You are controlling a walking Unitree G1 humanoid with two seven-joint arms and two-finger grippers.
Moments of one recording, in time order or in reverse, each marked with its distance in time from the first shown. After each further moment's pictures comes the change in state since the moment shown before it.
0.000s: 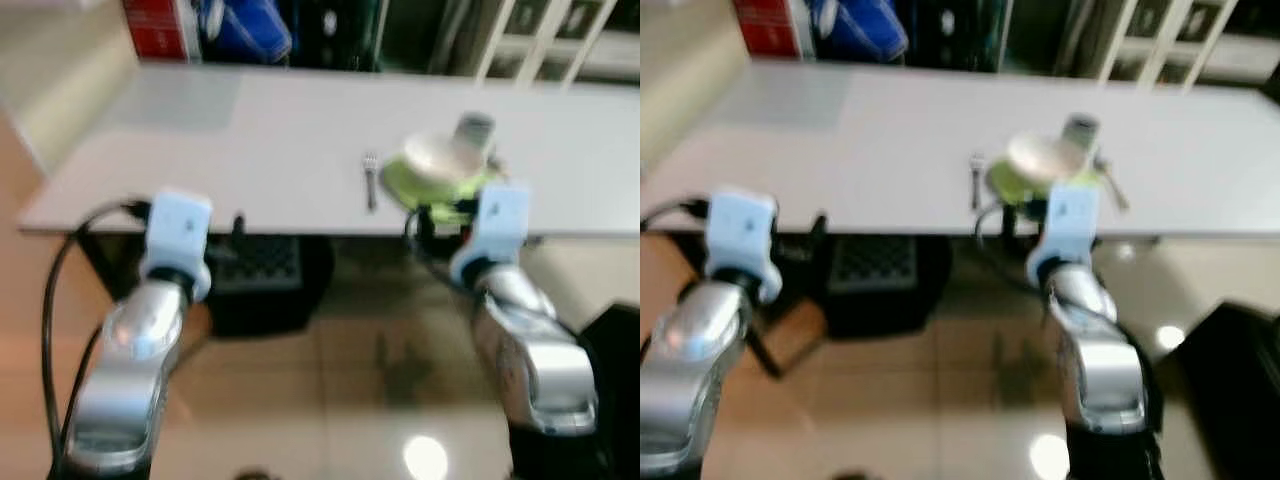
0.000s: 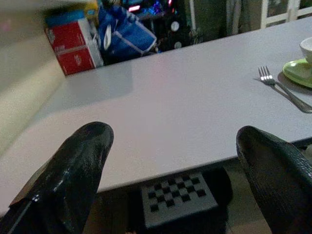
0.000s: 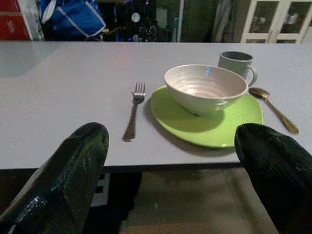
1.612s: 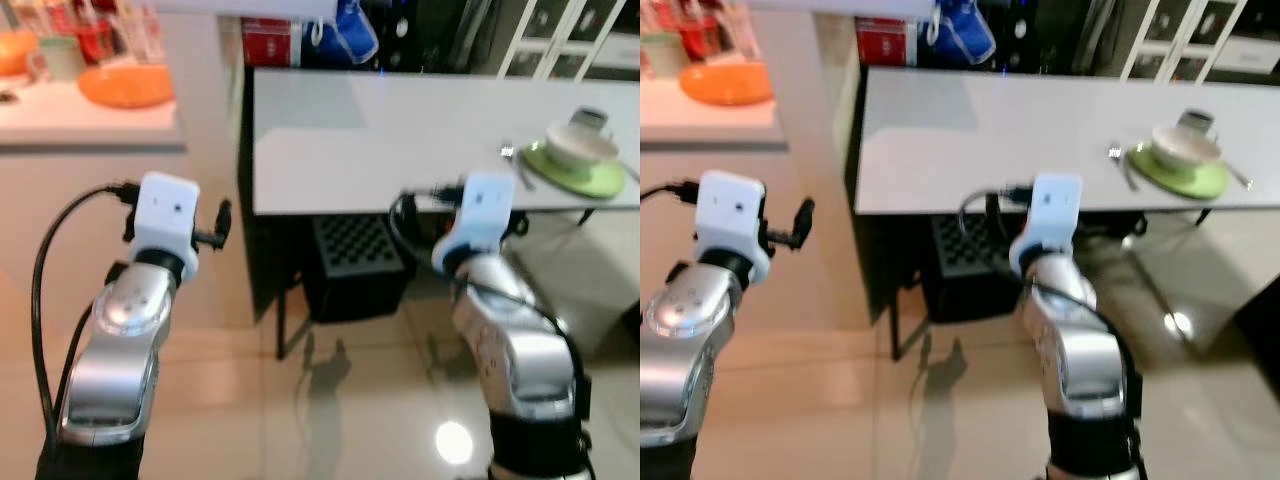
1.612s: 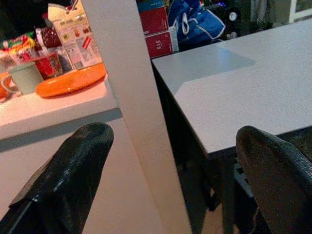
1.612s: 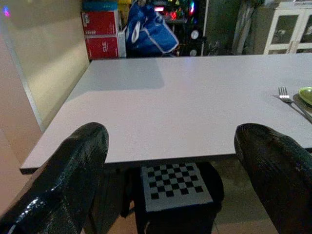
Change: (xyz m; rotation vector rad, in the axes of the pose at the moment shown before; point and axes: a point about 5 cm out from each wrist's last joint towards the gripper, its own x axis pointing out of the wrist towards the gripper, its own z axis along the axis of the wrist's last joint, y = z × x) left arm 0.011 0.014 0.001 0.027 0.000 0.033; right arm 0.010 0.015 0.015 0.030 -0.070 0.018
